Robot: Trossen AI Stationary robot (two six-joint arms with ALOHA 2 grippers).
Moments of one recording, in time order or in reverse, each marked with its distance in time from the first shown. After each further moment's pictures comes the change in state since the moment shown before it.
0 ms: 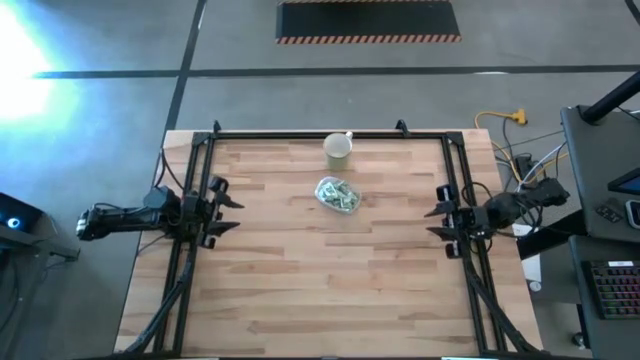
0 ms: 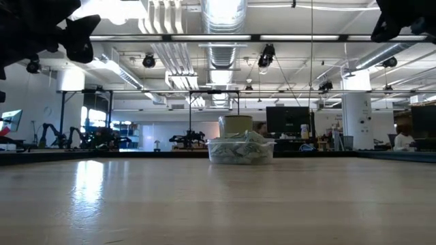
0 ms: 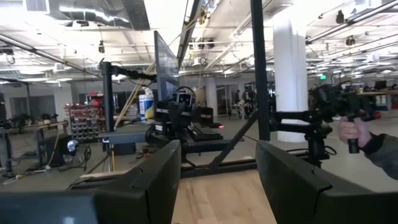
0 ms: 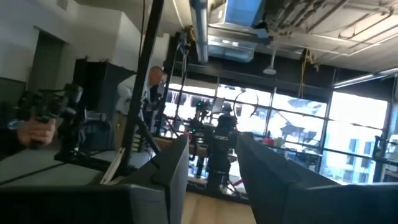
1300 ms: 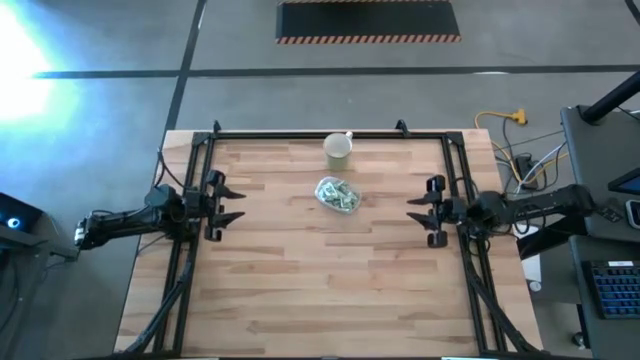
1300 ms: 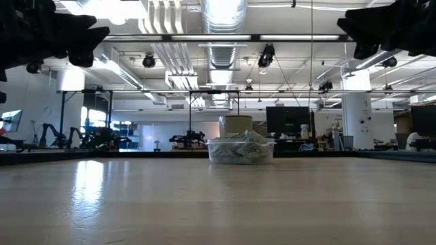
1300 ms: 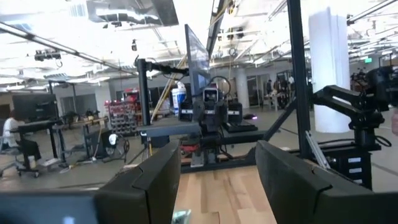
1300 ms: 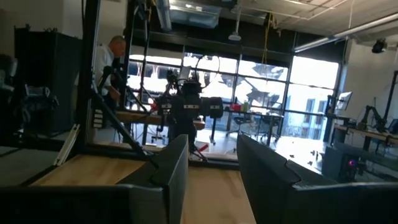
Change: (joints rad) left arm 0.107 -0.003 0.000 -0.023 -0.030 0.061; right arm -0.265 0.319 0.000 0.203 -0.051 0.116
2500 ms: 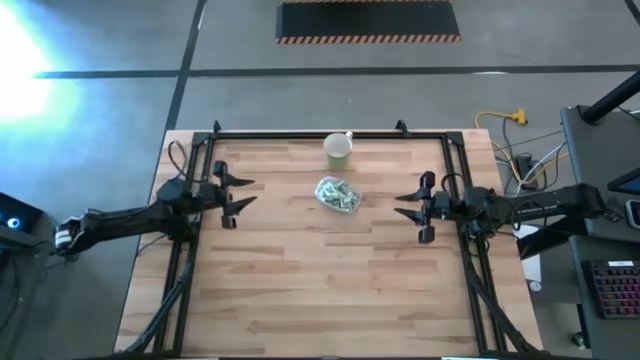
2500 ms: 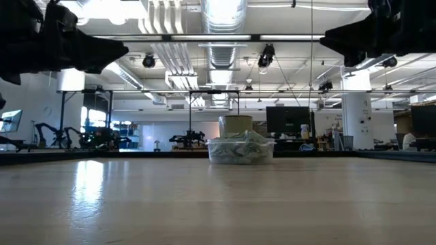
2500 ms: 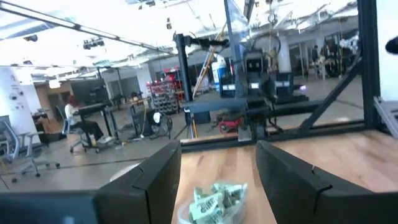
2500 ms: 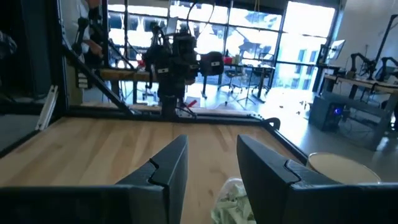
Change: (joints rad) left arm 0.171 0.297 0.005 0.270 -0.008 0.097; right arm -0.078 0.164 0.128 -0.180 0.001 0.067
